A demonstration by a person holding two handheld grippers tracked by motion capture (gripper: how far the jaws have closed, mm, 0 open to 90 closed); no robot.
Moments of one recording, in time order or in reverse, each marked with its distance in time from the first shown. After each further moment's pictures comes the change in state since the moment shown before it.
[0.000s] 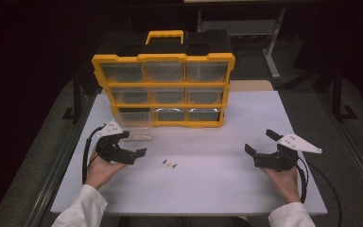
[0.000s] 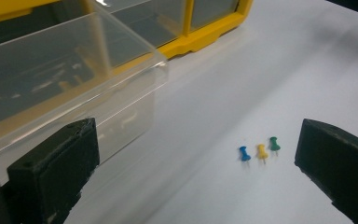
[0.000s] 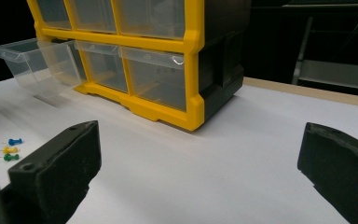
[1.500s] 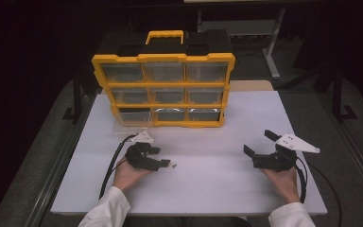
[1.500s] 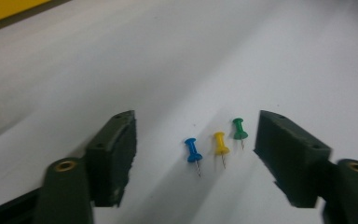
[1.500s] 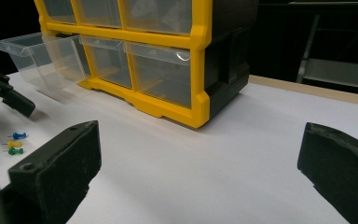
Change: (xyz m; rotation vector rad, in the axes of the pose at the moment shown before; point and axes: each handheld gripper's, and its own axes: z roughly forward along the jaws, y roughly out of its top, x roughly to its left) left arm -0.029 -0.017 0.073 0.168 -0.168 -0.020; right arm 0.002 0.000 0.002 0.015 0.015 -0.009
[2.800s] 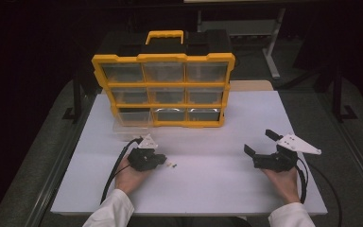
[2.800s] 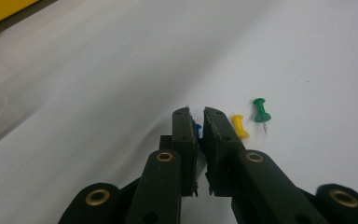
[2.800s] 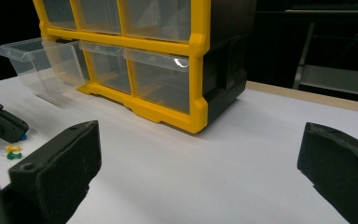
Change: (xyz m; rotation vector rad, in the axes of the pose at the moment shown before) left arm -0.010 -0.005 0.008 0.057 0.111 0.107; right arm 0.001 0.001 -0.003 -0.025 -0.009 -0.009
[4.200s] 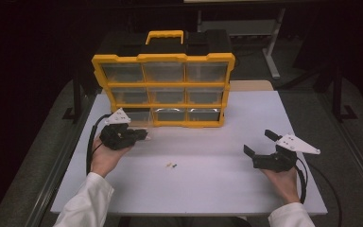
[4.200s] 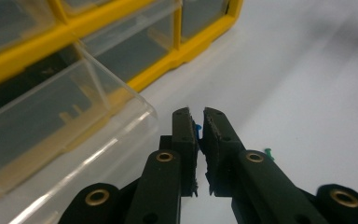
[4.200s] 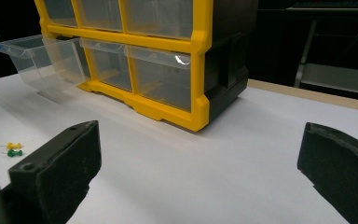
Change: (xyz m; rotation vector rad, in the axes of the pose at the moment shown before) left arm 0.037 0.044 -0.098 -0.146 0.072 -0.016; right arm 0.001 -0.001 0.001 0.008 0.002 -0.004
